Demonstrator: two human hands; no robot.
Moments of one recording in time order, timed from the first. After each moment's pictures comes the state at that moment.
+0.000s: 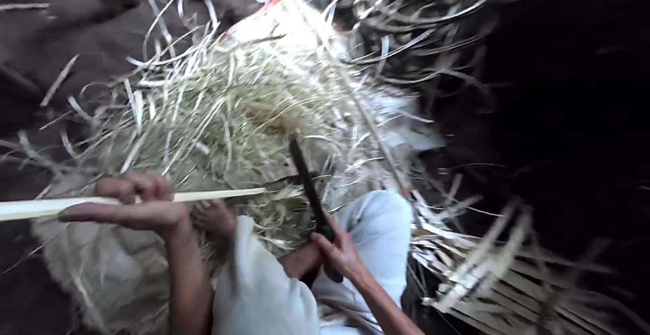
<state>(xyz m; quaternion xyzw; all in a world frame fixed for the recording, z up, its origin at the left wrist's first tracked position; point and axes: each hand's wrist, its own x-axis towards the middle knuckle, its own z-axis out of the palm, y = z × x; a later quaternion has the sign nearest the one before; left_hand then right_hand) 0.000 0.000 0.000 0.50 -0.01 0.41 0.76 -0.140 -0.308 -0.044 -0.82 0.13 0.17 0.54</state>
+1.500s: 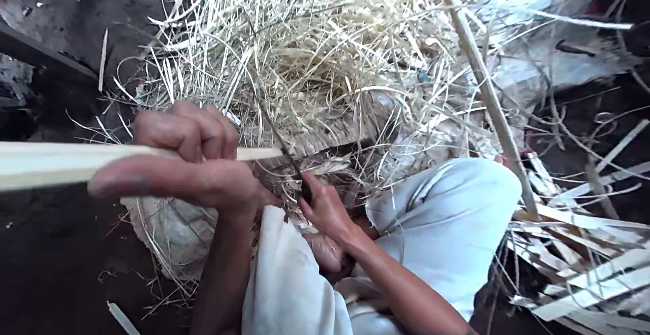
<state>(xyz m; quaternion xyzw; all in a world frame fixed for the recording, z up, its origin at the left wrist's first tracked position) 0.023 -0.075 0.067 0.57 -0.19 0.32 0.74 -0.077 -0.215 -0.074 -0.85 0.00 0.19 0.49</state>
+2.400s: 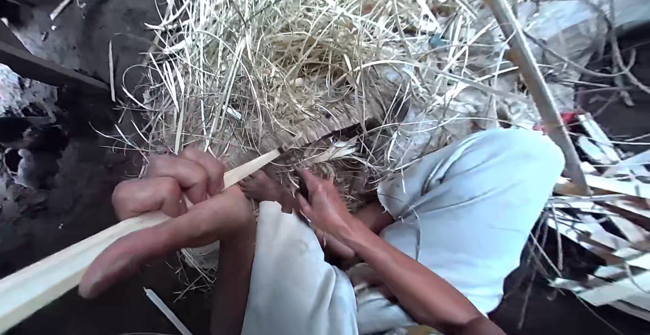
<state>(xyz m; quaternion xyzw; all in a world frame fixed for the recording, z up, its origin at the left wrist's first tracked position) -0.004 -0.070 0.073 0.58 -0.20 0.35 0.71 -0.090 -0.202 -0.070 -0.83 0.00 0.17 0.53</state>
